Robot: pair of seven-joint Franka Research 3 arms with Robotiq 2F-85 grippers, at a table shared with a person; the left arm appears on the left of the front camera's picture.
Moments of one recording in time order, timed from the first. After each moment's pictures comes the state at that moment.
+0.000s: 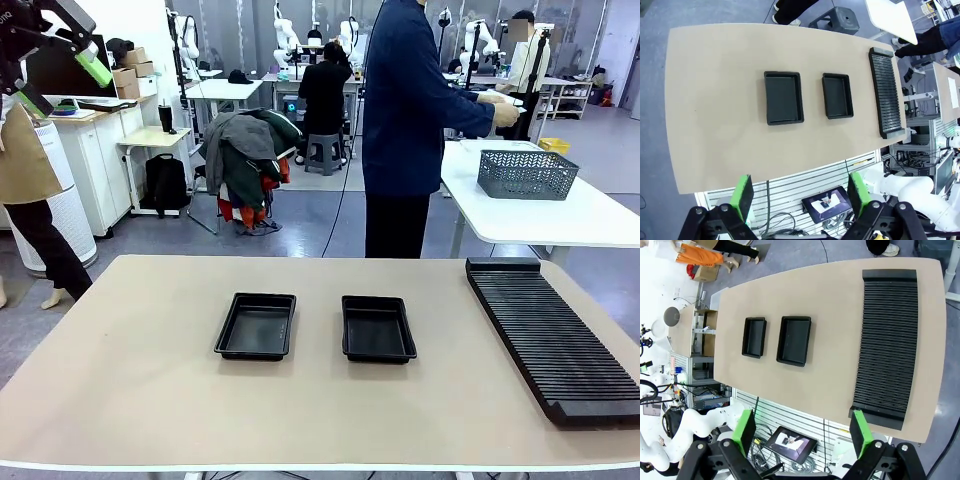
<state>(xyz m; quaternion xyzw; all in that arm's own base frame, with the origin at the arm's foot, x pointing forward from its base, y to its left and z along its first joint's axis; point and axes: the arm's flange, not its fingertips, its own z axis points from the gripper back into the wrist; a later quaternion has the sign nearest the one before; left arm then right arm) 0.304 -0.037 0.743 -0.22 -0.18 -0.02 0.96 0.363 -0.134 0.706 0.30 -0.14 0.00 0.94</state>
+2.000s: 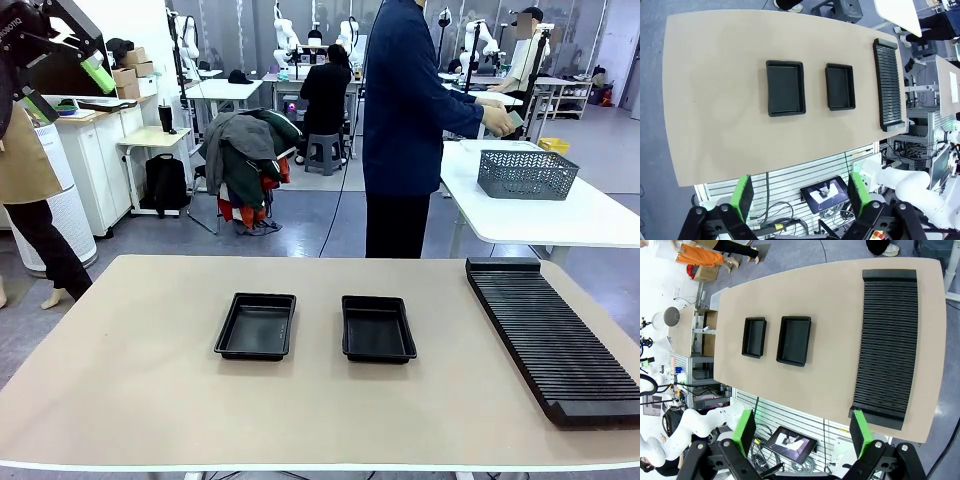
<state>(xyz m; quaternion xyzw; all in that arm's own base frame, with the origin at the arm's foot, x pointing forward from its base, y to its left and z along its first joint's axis) 0.335 -0.029 0.736 -0.22 -0.13 -0.02 0.97 0.363 -0.134 0.706 0.30 -0.14 0.00 0.94</state>
